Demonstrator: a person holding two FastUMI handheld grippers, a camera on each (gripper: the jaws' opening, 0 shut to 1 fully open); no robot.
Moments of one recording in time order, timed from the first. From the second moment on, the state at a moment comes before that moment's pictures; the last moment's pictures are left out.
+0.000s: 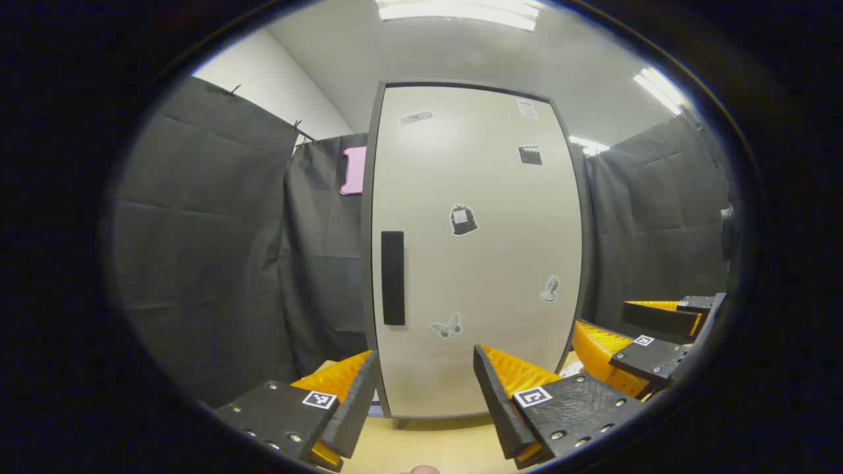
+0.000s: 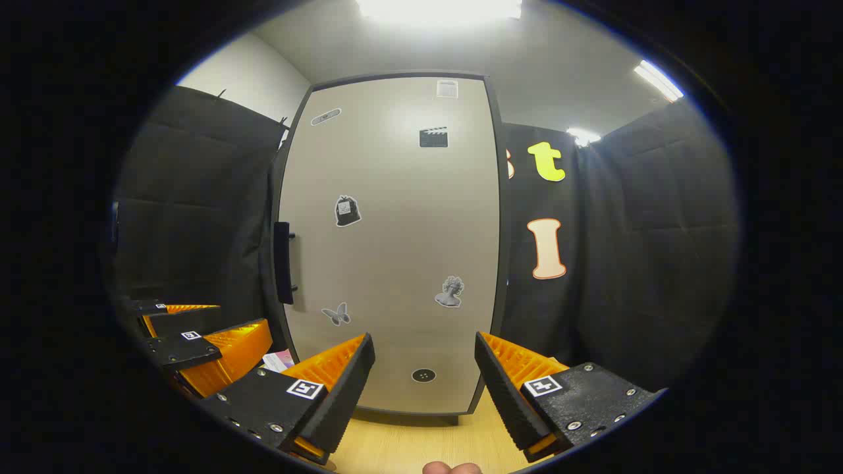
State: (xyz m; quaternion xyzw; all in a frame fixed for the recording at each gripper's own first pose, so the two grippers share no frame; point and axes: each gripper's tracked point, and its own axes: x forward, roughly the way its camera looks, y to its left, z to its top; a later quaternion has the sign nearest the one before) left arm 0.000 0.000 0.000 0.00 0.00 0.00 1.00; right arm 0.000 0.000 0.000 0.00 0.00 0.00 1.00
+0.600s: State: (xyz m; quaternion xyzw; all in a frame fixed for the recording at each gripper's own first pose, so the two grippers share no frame) left arm 0.004 0.001 0.007 -0.01 -0.01 0.00 1.00; right arm 0.003 0.002 0.006 0.01 -0.01 0.01 1.00
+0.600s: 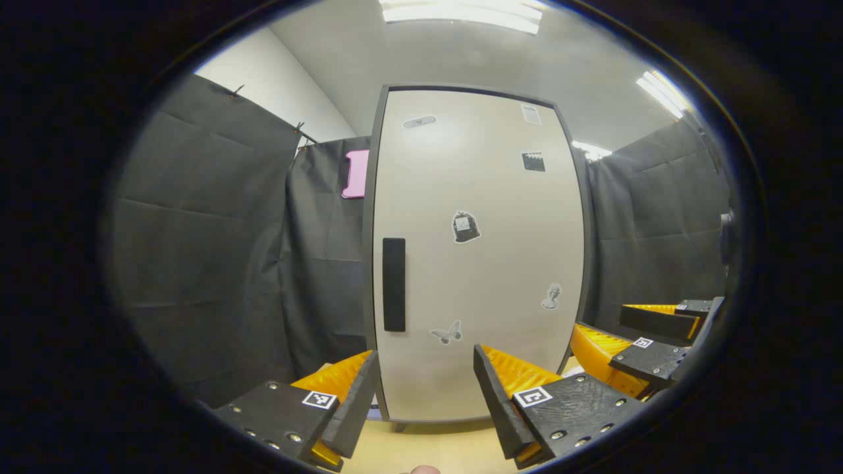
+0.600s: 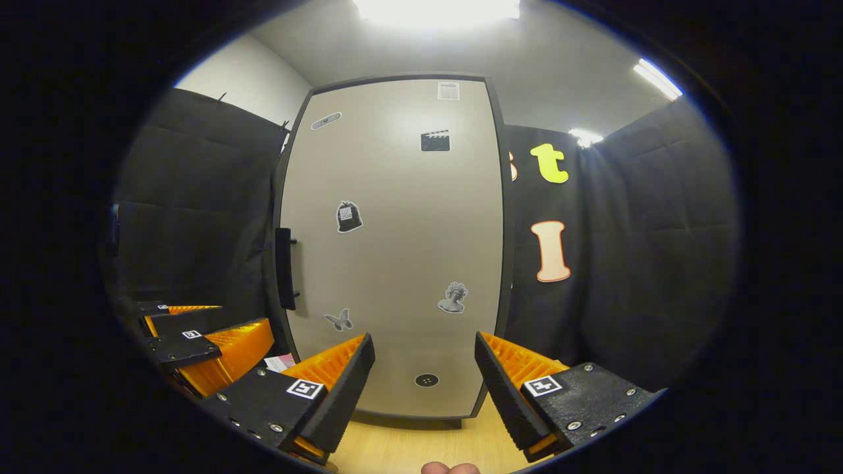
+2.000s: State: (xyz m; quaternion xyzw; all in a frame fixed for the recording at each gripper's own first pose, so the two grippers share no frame) left arm -0.088 0.082 -0.009 0.02 -0.01 0.08 1.00; right arm 0.064 0.086 0.073 -0.02 -0.07 0.10 0.99
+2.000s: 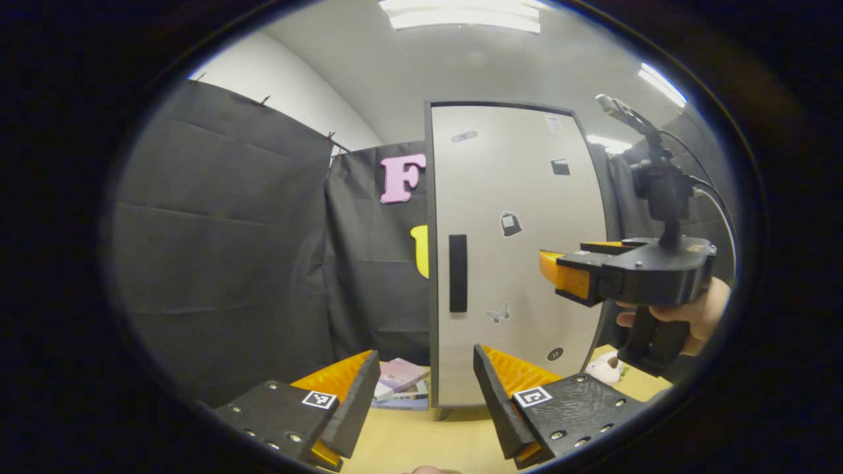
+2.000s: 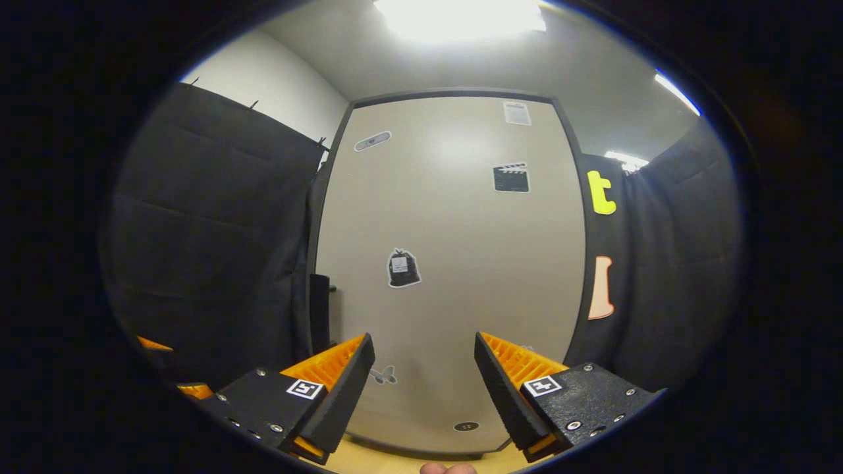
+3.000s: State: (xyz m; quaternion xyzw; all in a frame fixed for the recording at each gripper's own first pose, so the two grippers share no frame) left arm -0.193 0.138 -0.032 0.03 -0.01 0.18 0.98; right arm 0.151 0.230 0.043 -0.10 -0.05 0.18 0.98
